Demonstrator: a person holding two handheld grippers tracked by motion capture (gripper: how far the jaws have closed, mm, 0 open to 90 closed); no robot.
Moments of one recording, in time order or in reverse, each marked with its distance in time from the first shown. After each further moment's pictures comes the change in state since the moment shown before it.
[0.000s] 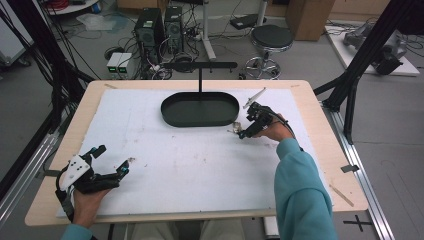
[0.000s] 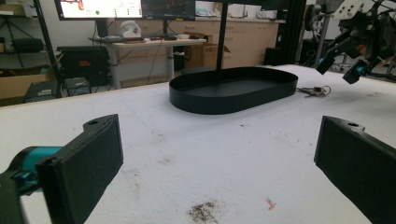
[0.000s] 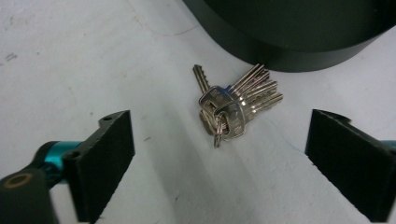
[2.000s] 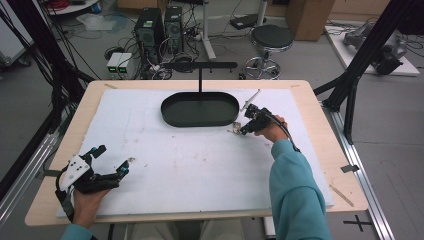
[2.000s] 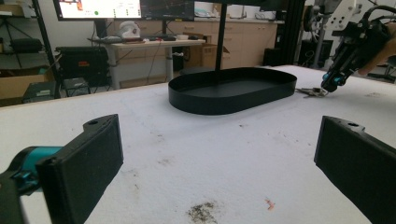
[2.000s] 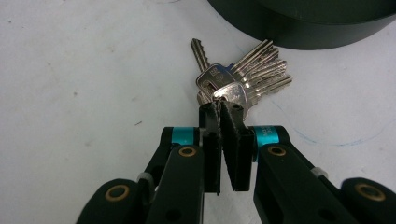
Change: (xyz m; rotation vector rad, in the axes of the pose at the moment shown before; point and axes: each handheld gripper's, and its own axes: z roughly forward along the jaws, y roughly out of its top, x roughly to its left) left arm 0.000 0.000 0.000 -0.001 -0.003 0.001; right arm -0.001 0.002 0.011 0.098 -0.008 -0.017
